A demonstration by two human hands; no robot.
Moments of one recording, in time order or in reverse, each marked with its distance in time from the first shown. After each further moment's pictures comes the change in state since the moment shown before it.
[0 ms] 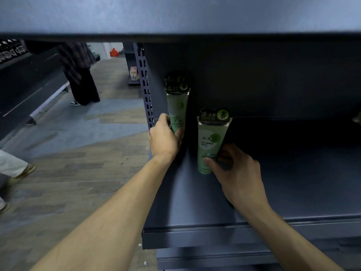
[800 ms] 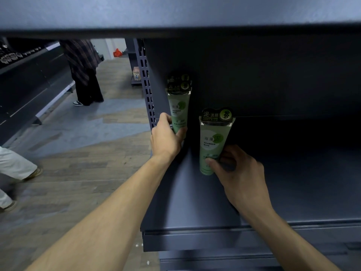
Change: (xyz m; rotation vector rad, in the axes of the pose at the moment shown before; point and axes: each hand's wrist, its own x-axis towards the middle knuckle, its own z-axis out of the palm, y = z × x) left_hand 0.002 -0.001 -0.001 0.009 -0.028 -0.018; right_hand 0.000 0.002 0.000 0.063 -0.010 0.017
